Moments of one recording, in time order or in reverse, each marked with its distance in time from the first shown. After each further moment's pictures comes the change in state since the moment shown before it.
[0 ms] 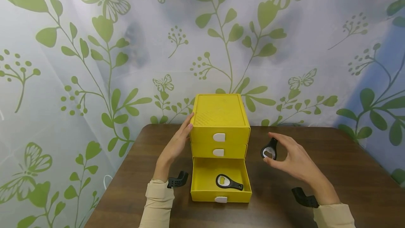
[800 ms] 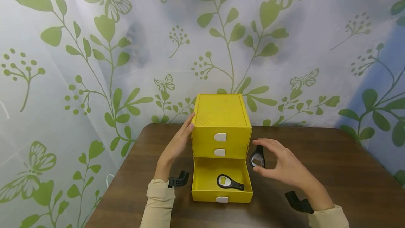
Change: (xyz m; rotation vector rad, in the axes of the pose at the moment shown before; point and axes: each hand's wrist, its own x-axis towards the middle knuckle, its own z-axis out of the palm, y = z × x) left_hand 0.001 -0.001 -0.001 -0.009 -0.012 0.016; right_hand 0.001 -0.031 0.013 0.052 -0.032 -0.213
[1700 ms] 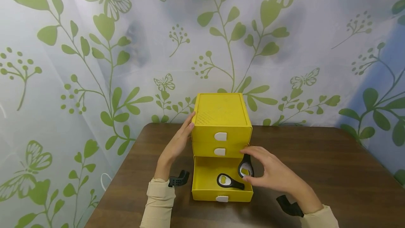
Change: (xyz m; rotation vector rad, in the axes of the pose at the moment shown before) left_hand 0.002 0.000 -0.001 0.006 0.006 -0.009; right_hand 0.004 -0.019 0.025 0.083 -0.162 -0.009
